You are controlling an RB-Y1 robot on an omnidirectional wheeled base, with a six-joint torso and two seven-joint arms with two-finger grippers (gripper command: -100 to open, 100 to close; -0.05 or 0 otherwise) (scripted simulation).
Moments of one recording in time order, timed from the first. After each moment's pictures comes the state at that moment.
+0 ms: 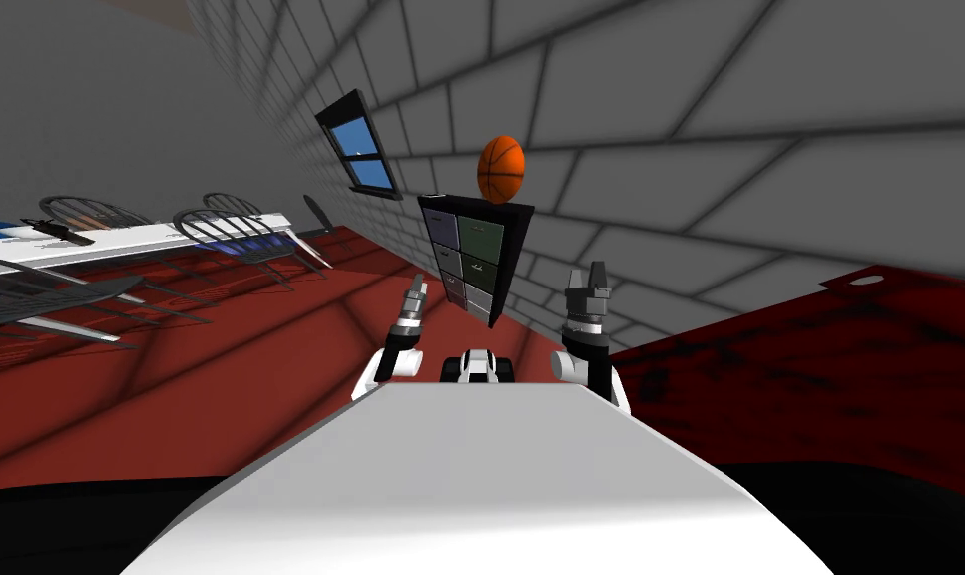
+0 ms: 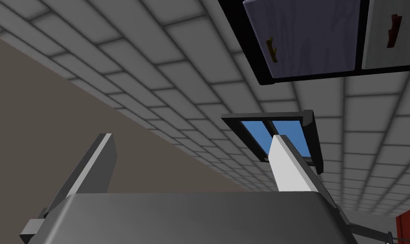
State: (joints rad) left arm 0.43 0.14 -0.11 -2.06 -0.08 -0.42 -0.14; right arm 0.51 -0.04 -0.03 -2.33 0.06 -0.47 0.08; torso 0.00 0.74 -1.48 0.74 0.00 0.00
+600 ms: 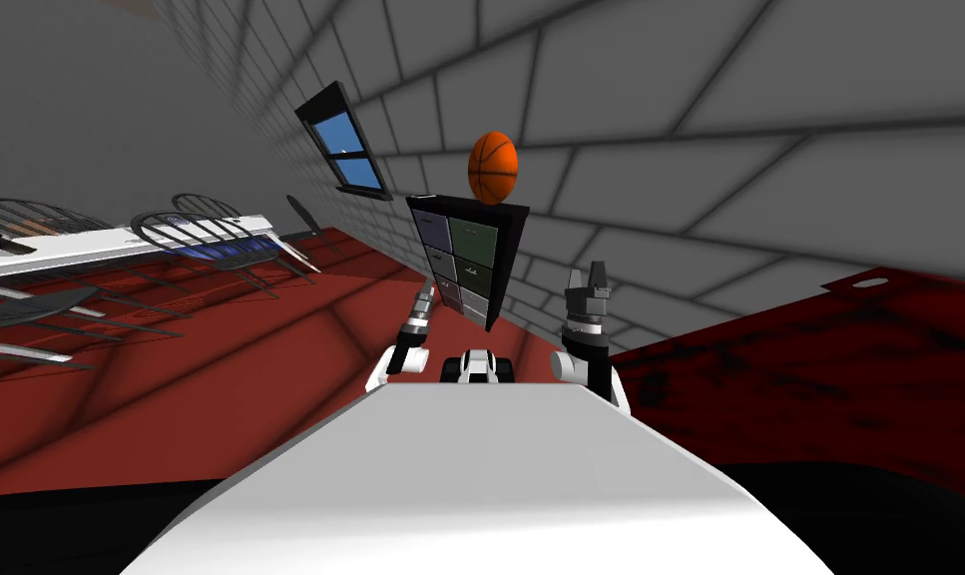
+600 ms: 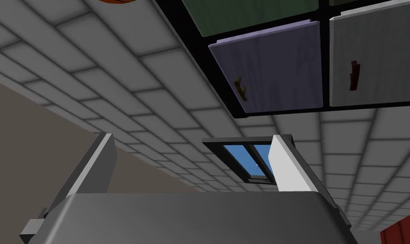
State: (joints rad) left arm 0.37 0.13 -0.14 -1.94 -0.10 -0.41 -0.15; right arm 0.51 -0.04 -0.03 -2.33 0.06 -0.47 0.08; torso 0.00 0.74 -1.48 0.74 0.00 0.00
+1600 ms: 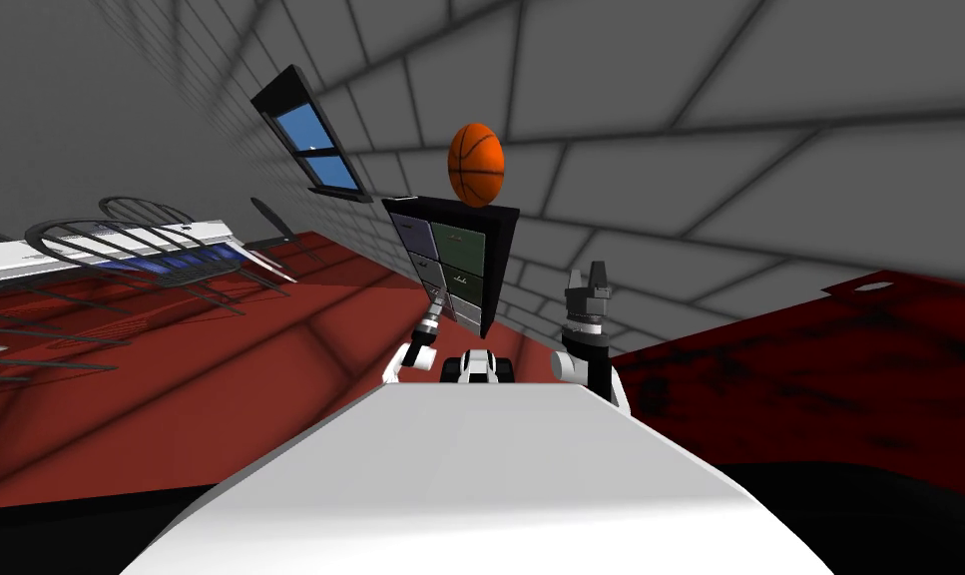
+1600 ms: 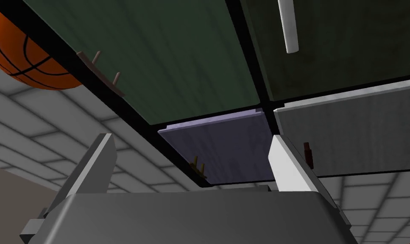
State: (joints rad) left arm 0.28 0.14 -0.18 -1.73 -0.14 -0.40 -0.17; right arm 0.51 -0.04 -0.03 -2.33 0.06 -0.47 0.08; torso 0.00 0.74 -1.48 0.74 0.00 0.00
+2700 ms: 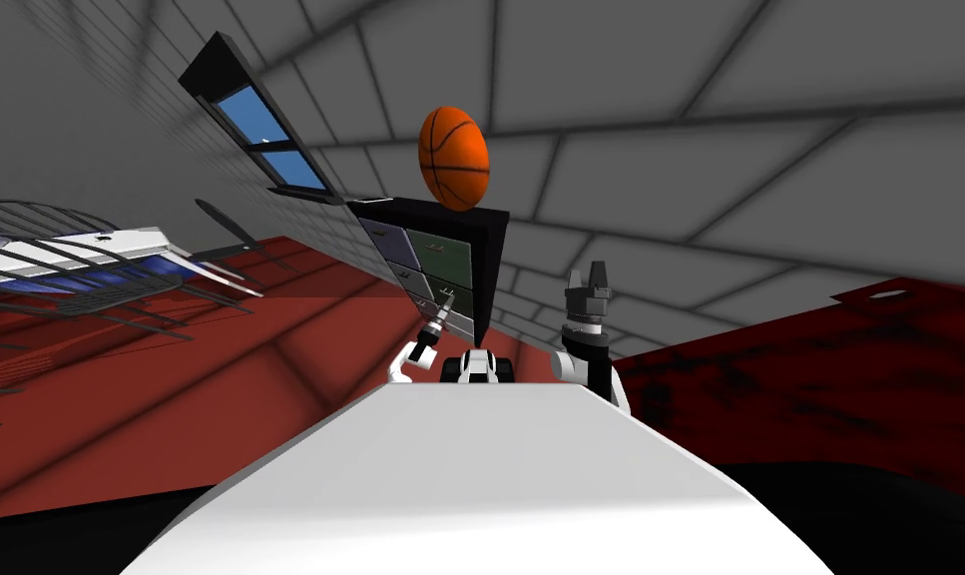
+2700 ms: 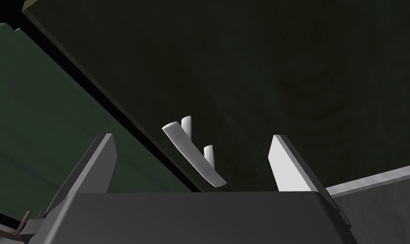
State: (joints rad) left arm 0.18 0.20 -0.23 -1.49 -0.18 -0.40 -0.18; right arm 0.51 -0.04 -0.03 -2.33 0.06 -0.47 0.08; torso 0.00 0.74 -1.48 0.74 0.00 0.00
